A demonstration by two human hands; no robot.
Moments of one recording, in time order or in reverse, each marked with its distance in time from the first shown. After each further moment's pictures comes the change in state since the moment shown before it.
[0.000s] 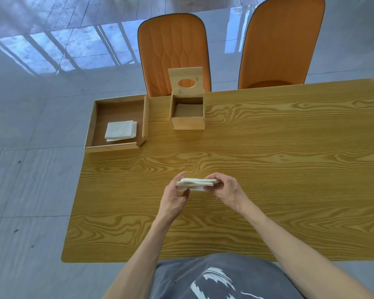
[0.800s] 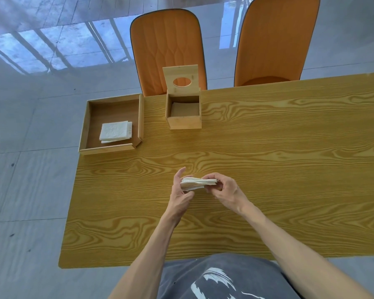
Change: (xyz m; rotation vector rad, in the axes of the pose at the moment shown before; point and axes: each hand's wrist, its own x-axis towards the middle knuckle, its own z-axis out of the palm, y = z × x) left_hand -0.002 0.025 0.014 -0.261 -0.081 -0.078; right_hand -0.002 0.000 -0.001 0.004 -0.003 -0.027
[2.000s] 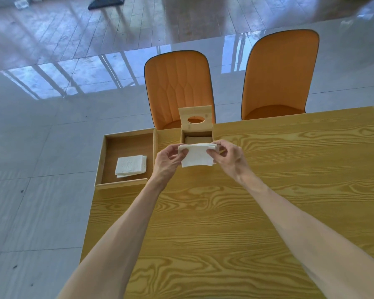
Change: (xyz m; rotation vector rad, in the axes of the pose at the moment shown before) left_hand 0.108 0.149 -0.093 -0.037 0.083 0.252; right_hand 0.132 -0.129 -0.052 -0.155 0.327 -0.138
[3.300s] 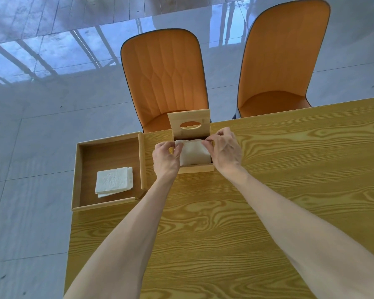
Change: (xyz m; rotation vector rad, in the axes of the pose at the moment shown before) left_hand 0.114 -0.033 0.030 0.482 0.245 -0.103; right_hand 0.097 0.026 0.039 -0.601 0.143 0.095
